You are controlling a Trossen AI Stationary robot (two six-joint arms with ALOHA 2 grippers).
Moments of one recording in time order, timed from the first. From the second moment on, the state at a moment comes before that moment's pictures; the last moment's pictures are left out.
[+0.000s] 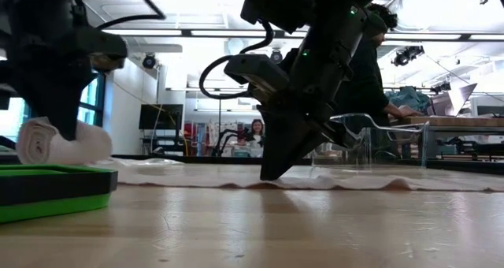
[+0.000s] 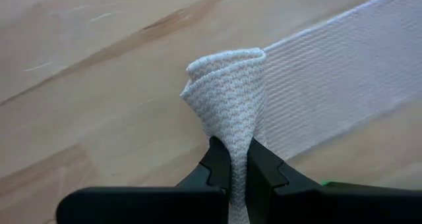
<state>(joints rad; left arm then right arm) -0.46 1.50 0.89 -0.86 -0.22 -1.55 0.23 2.04 1.29 -0.37 0.07 1.01</state>
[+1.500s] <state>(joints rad) -0.43 1.53 0.91 -0.60 -0.33 -1.53 0.23 2.04 1.29 -0.36 0.08 1.01</state>
